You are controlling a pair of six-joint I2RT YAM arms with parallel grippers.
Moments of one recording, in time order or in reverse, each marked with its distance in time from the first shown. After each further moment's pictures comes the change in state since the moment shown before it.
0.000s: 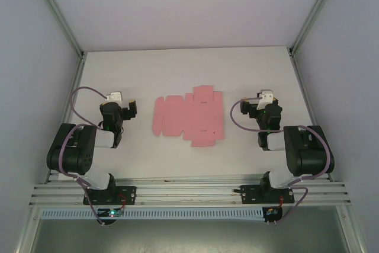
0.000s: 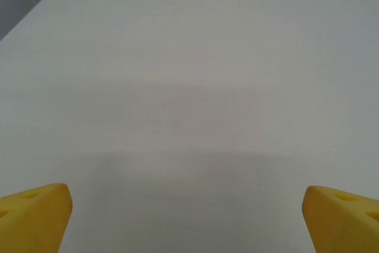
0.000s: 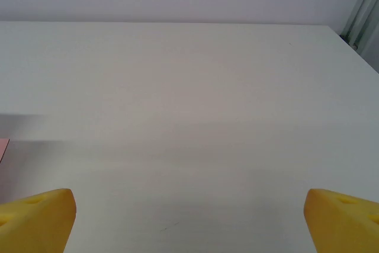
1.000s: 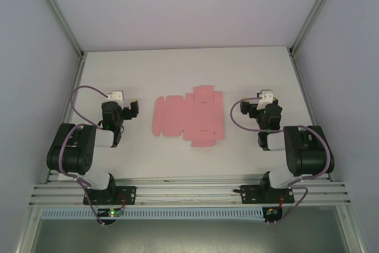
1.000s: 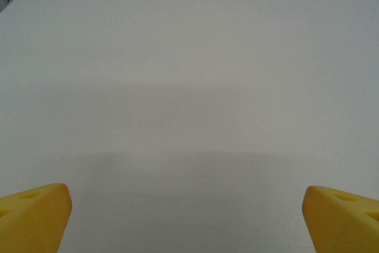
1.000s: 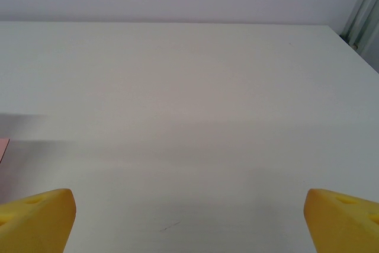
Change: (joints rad) left arm 0.006 0.000 0.011 -0.007 0.074 0.009; right arm 0.000 0.000 0.000 0.000 0.000 0.000
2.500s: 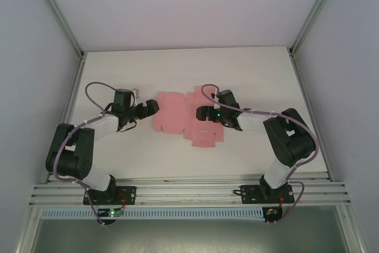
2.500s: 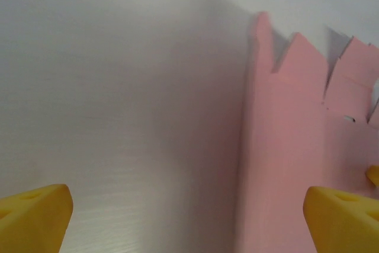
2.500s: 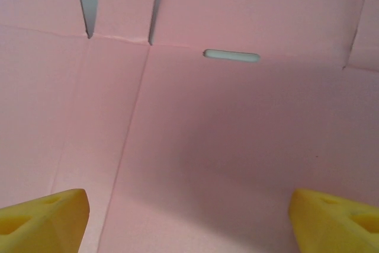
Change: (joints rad) left arm -0.129 -0.024 0.309 -0.747 0.449 -0.503; right arm 0.470 0.173 0.465 -0.845 -0.189 0.495
